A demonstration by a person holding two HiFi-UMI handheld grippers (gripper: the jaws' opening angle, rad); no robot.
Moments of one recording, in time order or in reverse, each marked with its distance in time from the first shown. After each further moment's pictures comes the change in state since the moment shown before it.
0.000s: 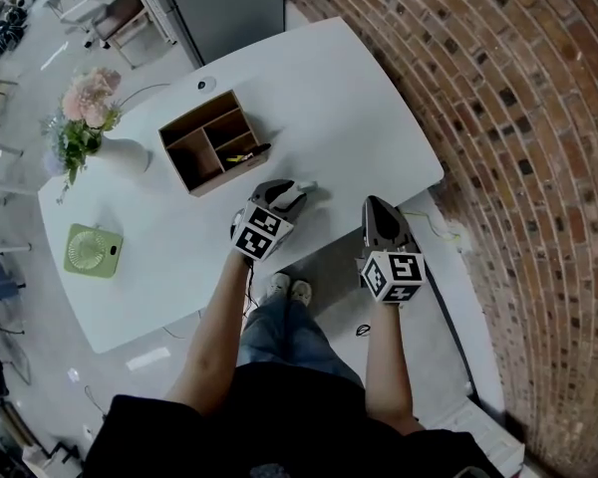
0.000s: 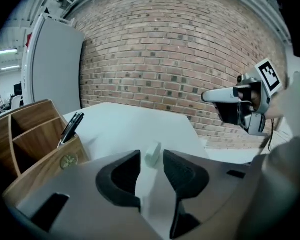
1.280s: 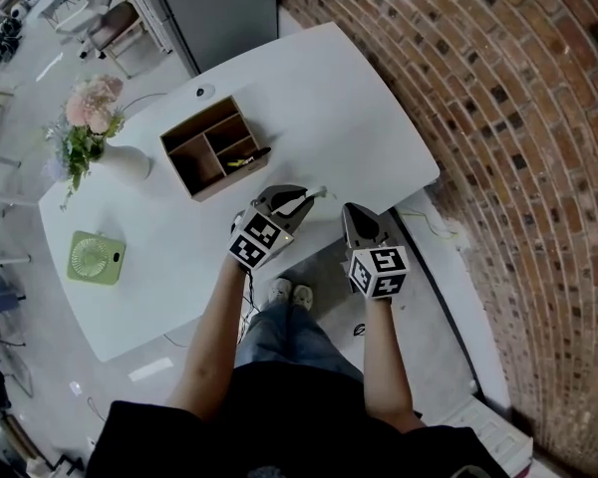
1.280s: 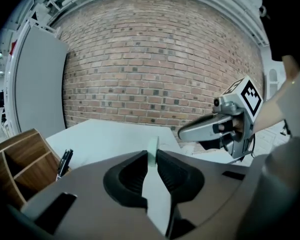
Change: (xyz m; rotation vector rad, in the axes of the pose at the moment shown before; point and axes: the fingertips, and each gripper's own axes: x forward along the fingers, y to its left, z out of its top) left arm -0.029 -0.031 0.044 0.133 -0.123 -0.142; right arm 0.013 0.038 -0.032 -0.004 0.121 0.090
